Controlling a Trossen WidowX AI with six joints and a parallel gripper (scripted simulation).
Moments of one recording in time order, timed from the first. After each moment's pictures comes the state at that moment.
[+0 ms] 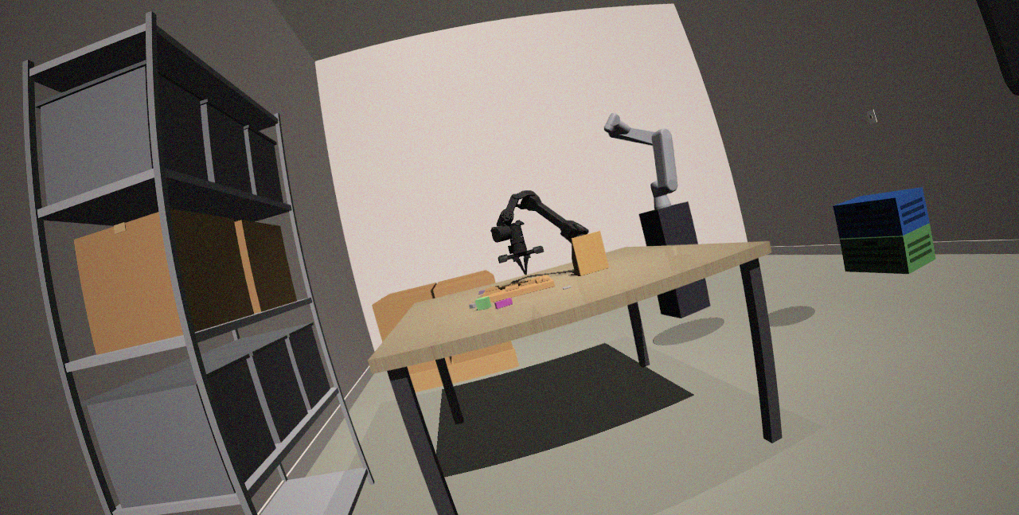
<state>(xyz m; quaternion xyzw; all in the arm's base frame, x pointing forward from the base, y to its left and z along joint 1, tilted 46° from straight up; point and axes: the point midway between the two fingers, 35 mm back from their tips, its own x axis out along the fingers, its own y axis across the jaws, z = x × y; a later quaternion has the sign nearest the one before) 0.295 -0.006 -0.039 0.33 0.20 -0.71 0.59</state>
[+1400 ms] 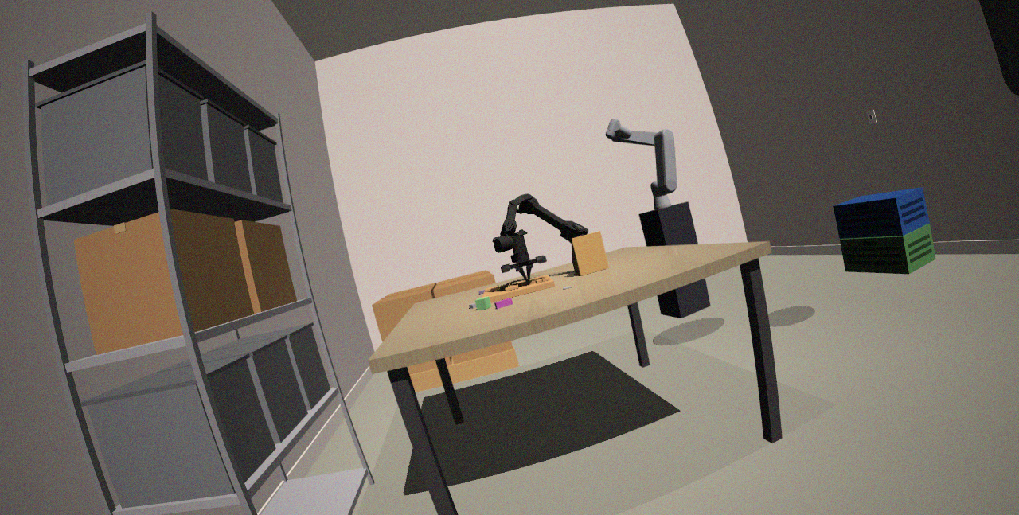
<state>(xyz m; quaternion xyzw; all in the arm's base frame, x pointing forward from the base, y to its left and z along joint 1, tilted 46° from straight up) 0.289 -0.036 -0.067 0.32 0.20 -0.71 0.59</state>
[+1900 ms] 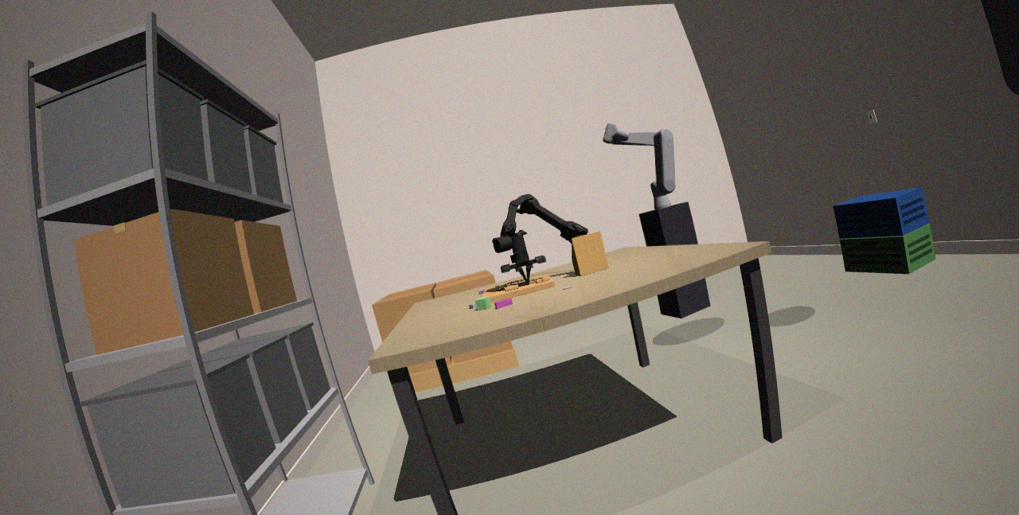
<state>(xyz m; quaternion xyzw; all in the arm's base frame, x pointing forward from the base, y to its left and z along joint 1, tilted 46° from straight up) 0.288 -0.045 -0.059 0.32 0.20 -0.71 0.59</state>
